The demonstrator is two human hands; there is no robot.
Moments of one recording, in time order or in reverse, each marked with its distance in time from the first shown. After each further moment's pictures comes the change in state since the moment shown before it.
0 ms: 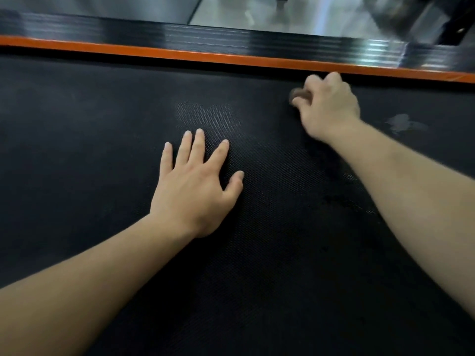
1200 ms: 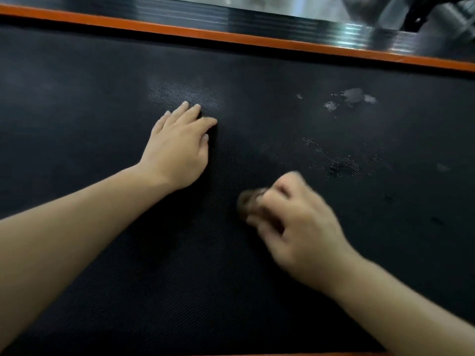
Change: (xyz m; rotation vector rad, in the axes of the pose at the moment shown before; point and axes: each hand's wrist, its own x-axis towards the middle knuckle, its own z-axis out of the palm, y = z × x) left_hand -0.001 0.013 -0.009 -0.188 0.028 0.135; right_hand -0.259 -0.018 -0.050 0.312 -0.075 -0.332
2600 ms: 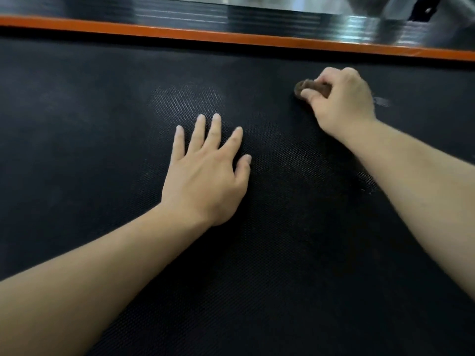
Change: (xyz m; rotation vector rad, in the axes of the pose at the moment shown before) left_hand 0.007 0.046 0.032 0.124 -0.038 -0.014; right_hand 0.178 0.161 -0.015 -0.173 0.254 0.399
